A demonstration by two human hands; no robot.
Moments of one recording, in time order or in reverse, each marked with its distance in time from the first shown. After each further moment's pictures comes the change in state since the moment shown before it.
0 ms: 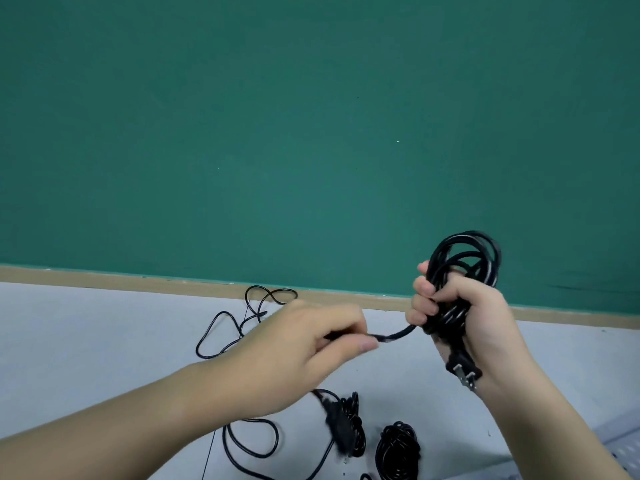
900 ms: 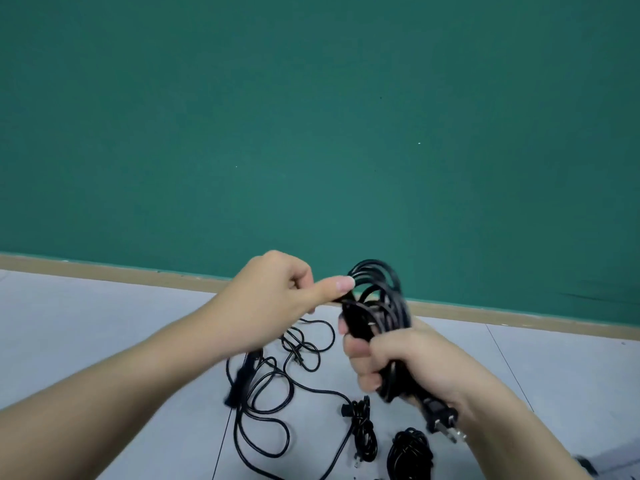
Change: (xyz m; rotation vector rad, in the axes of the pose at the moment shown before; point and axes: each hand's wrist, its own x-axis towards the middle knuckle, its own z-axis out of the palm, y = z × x) left_hand 0.008 -0.010 -0.052 0.070 0.211 -0.456; right_hand -0.007 0.039 0.037 -0.373 -0.564 0.401
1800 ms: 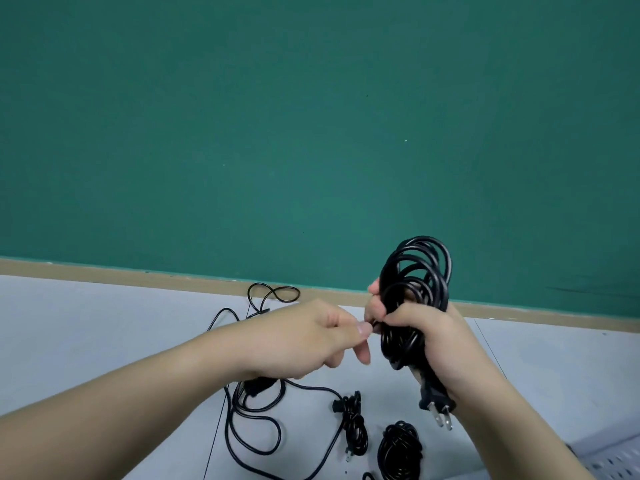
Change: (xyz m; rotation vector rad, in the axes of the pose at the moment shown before) left_hand -0.006 0.011 0.037 -0.227 -0.618 -0.142; right_hand -0.019 -0.008 -0.010 -0.098 0.380 -0.276
